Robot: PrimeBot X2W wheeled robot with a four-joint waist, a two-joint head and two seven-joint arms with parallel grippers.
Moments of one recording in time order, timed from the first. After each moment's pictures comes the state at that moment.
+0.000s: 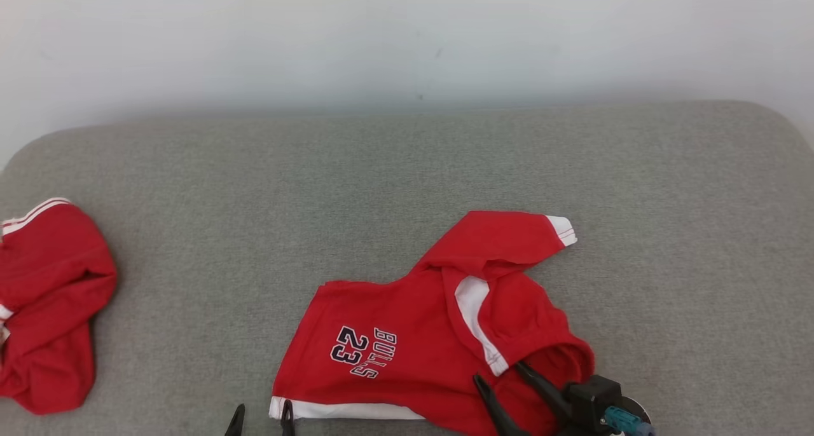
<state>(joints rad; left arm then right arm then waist) -0.01 0.05 -0.18 0.43 -0.25 0.04 -0.26 -0.18 -0.25 0.56 0.48 0.47 0.13 -0.26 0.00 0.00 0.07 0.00</state>
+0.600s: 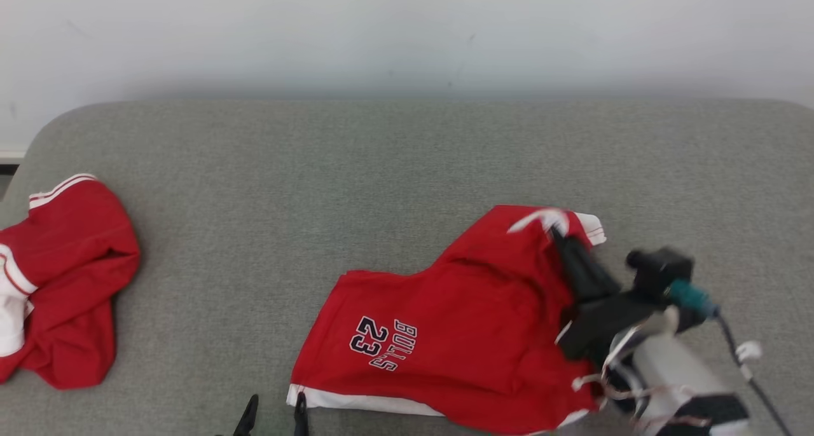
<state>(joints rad) -0.02 0.05 -0.20 0.43 -0.25 0.03 -0.26 -0.45 -0.25 0.38 0.59 0.50 0.13 -0.26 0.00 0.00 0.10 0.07</state>
